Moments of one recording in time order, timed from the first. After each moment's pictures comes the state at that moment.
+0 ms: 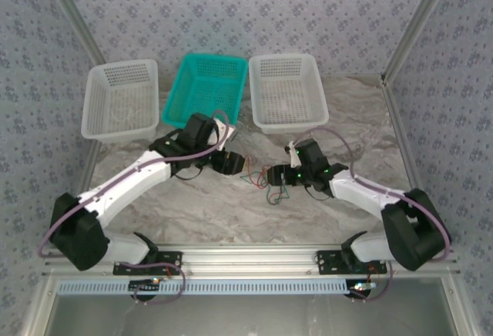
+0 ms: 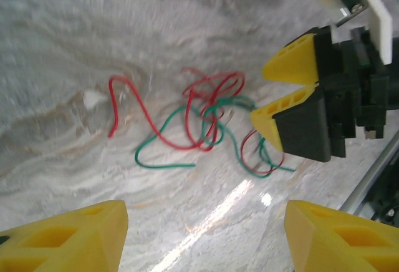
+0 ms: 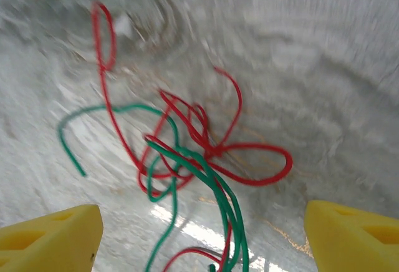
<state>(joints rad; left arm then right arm) -0.67 1.36 1.06 -0.59 0.32 -0.26 0.54 1.36 0.62 -0.17 -0.24 0.41</state>
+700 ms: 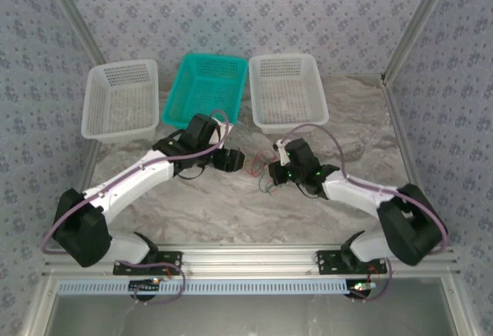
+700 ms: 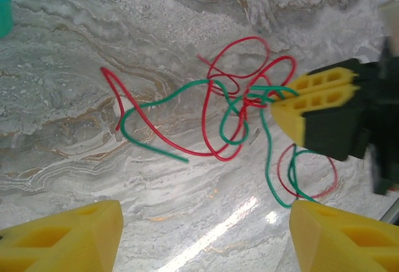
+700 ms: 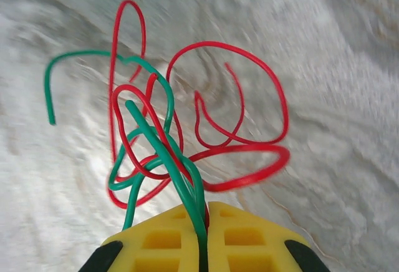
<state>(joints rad) -0.67 1.36 1.05 -0.54 0.24 -0.33 0.63 1.33 0.64 -0.02 -0.14 0.27</state>
